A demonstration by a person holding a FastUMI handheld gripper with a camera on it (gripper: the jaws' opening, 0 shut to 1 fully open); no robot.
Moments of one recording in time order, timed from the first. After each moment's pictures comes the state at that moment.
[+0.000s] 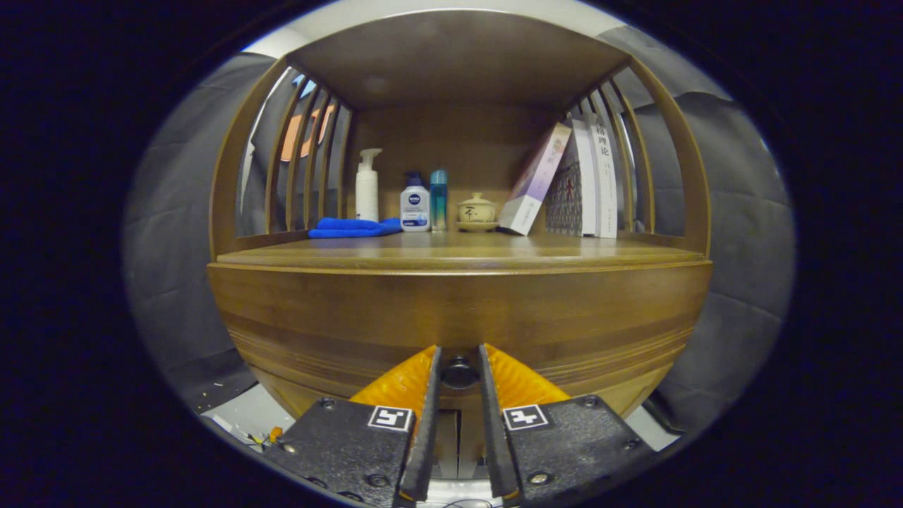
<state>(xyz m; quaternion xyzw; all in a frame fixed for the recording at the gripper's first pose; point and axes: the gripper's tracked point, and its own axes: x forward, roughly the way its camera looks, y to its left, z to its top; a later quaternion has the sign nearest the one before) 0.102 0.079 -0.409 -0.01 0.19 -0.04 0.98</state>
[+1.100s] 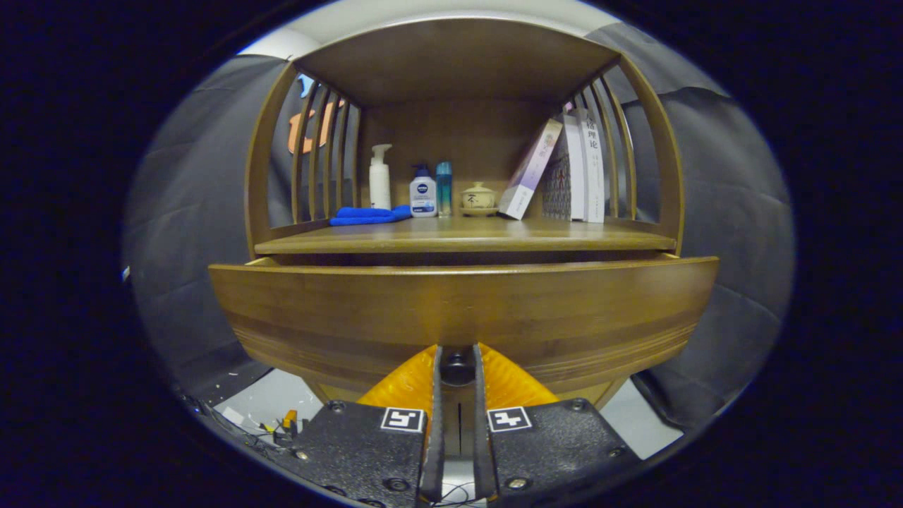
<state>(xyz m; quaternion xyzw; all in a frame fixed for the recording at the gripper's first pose) 0.027 0.081 -0.398 0.00 0.23 -0.01 0.97</state>
